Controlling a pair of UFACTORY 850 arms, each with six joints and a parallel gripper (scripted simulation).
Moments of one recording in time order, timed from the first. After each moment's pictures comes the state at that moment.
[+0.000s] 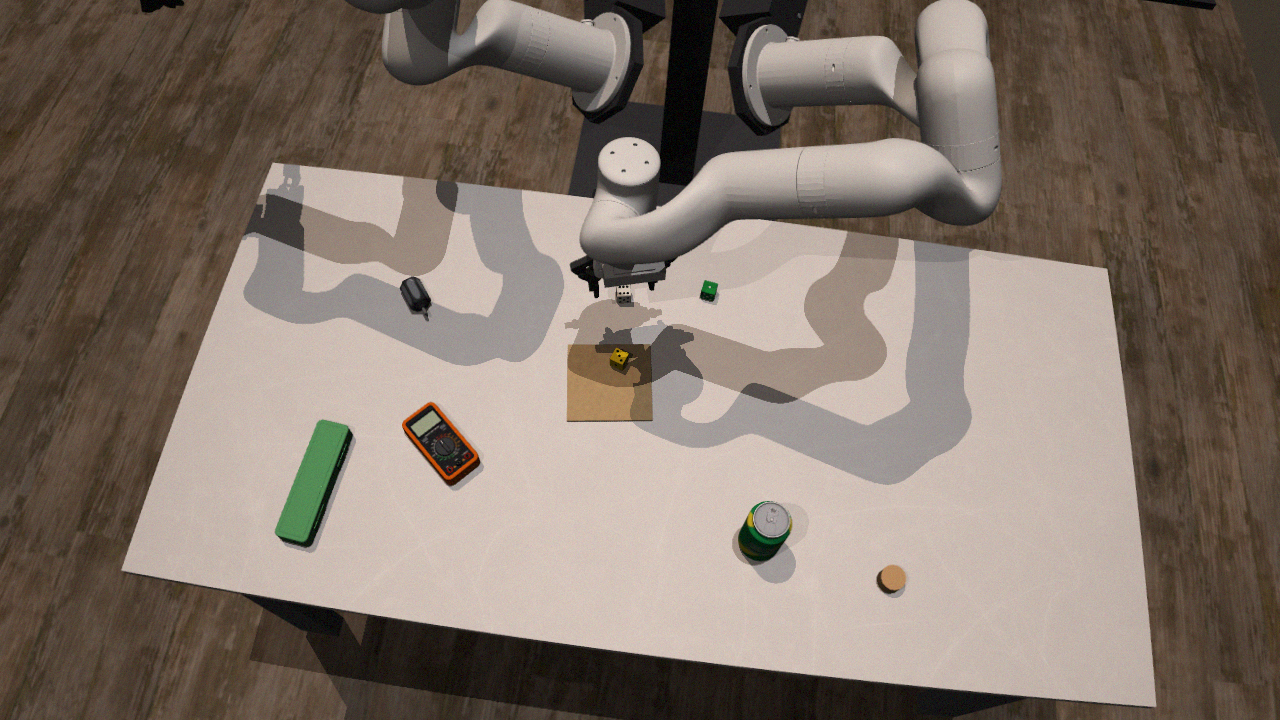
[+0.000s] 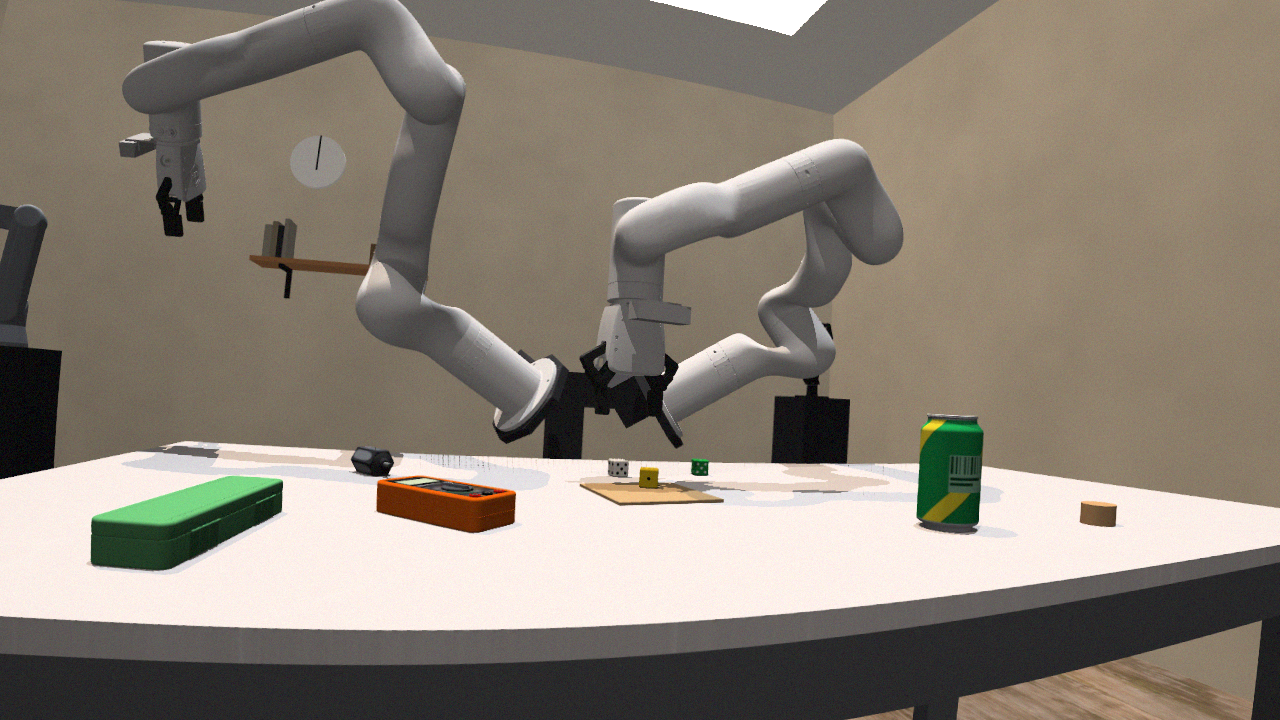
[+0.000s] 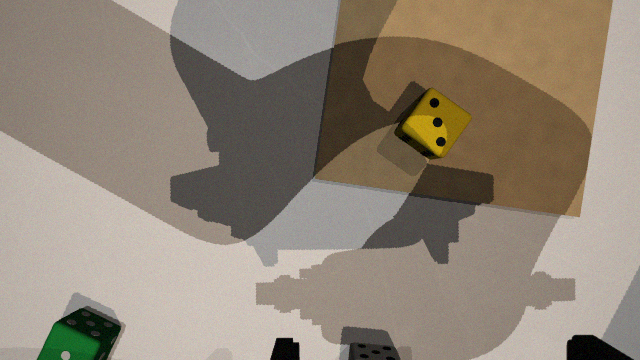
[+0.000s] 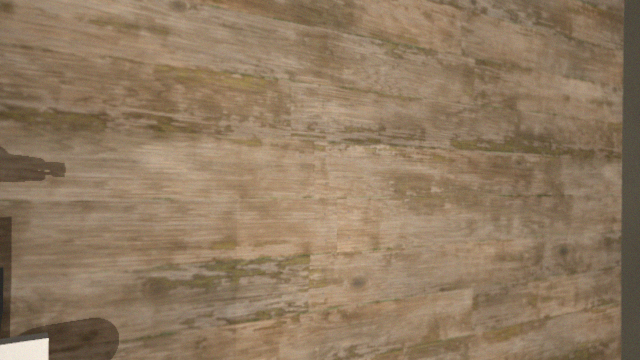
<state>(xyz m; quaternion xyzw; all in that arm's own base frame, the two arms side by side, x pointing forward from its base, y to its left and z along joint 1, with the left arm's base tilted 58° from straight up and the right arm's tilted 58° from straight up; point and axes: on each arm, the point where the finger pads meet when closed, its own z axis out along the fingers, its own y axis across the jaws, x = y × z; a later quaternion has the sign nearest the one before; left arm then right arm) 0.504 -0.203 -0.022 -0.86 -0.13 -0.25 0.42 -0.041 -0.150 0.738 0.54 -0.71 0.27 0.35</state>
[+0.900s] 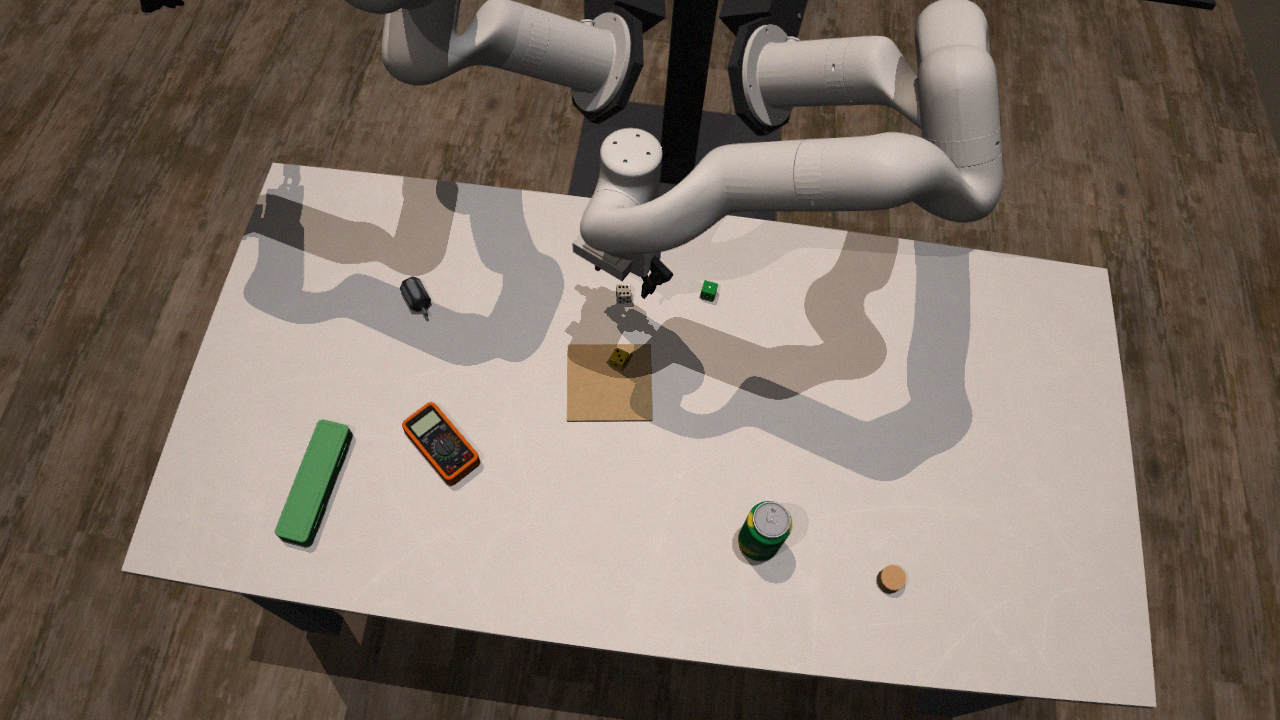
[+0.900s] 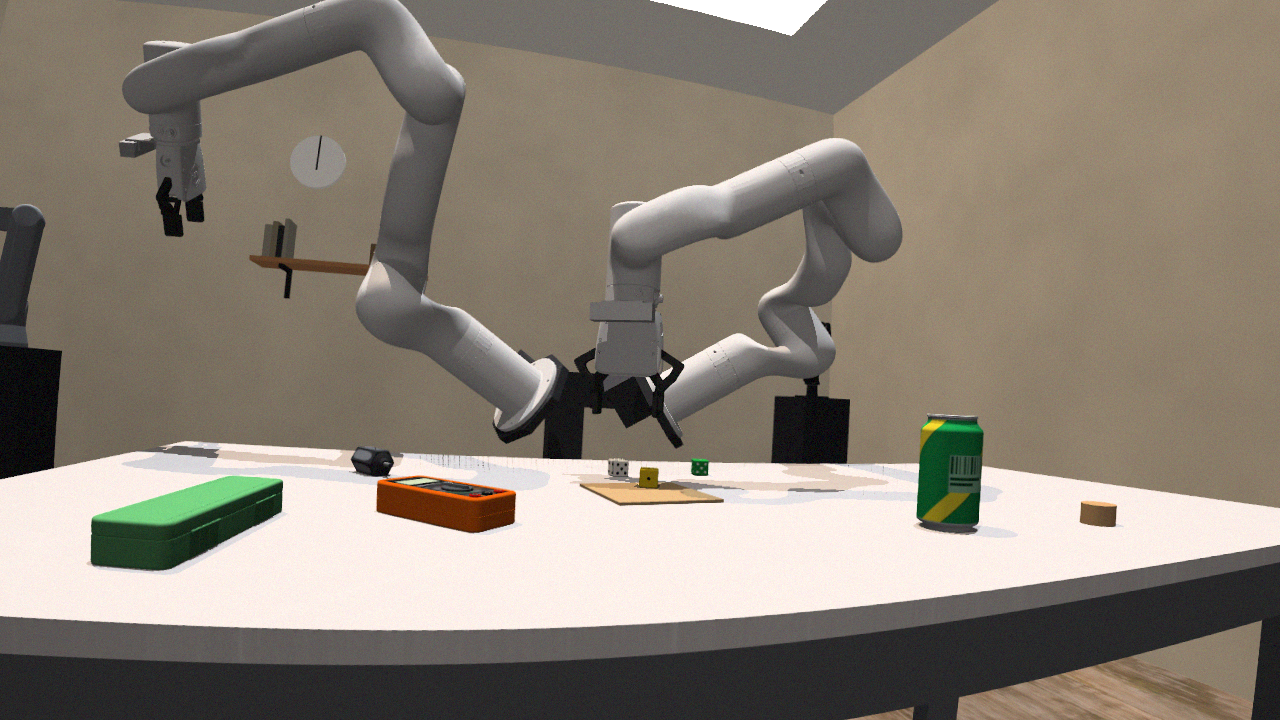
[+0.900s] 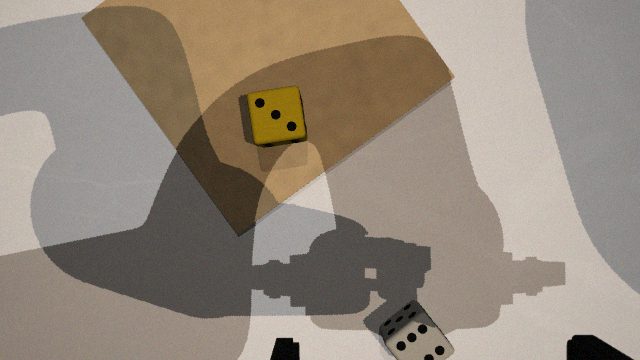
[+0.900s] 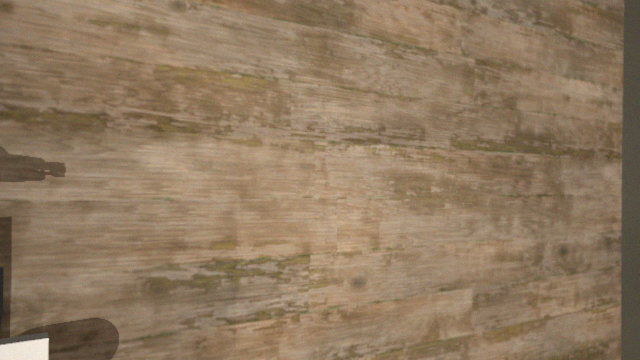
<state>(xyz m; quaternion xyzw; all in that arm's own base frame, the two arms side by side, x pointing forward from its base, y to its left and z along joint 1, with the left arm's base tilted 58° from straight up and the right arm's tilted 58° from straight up) 0.488 -0.199 -0.027 -0.85 0.21 -0.07 0.48 -0.041 -0.150 0.738 0.54 -0.71 0.27 0.35</state>
